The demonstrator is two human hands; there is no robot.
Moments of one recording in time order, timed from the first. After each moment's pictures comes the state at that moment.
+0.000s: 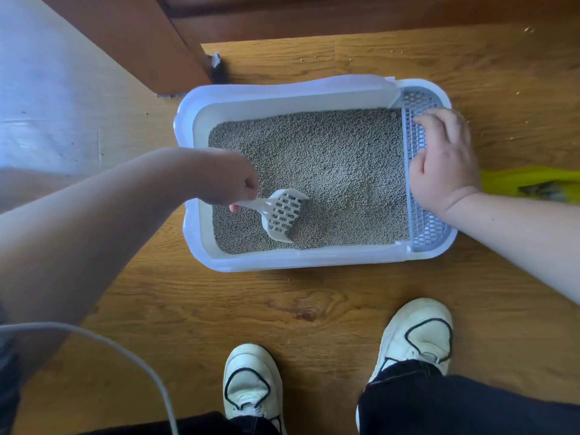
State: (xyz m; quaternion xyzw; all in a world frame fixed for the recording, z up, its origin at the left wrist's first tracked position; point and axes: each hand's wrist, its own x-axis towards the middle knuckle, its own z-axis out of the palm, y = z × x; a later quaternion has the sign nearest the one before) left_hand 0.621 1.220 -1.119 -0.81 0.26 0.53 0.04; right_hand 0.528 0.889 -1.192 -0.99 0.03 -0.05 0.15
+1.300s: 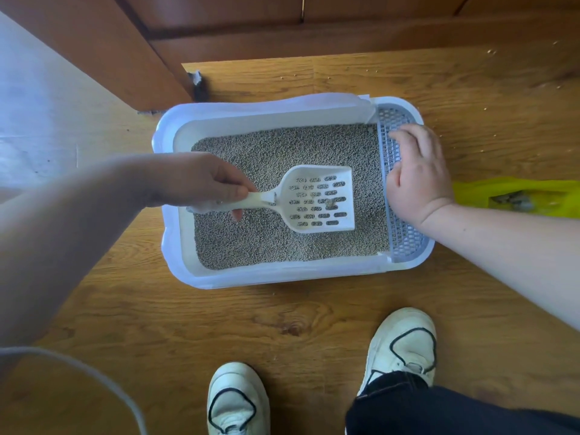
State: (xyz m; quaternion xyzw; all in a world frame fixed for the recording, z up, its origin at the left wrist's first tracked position) left_hand 0.627 1.227 -1.101 -0.78 0.15 0.55 -0.26; right_hand 0.529 0.890 -1.189 -0.99 0.04 -0.03 0.14
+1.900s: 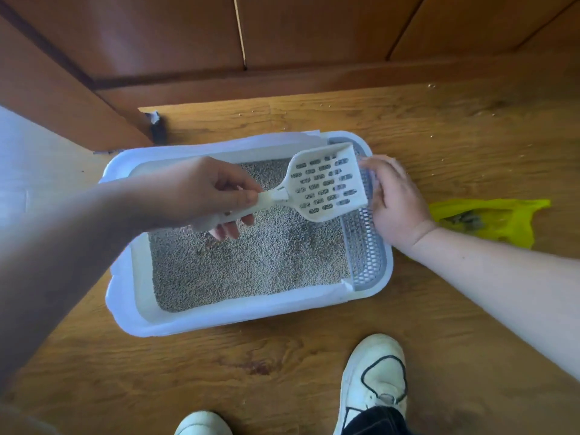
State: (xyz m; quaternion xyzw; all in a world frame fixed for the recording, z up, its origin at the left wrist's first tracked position) left_hand 0.631 1.147 -1.075 -0.79 0.14 0.48 -0.36; right_hand 0.524 0.853 -1.165 -0.95 0.07 0.03 0.29
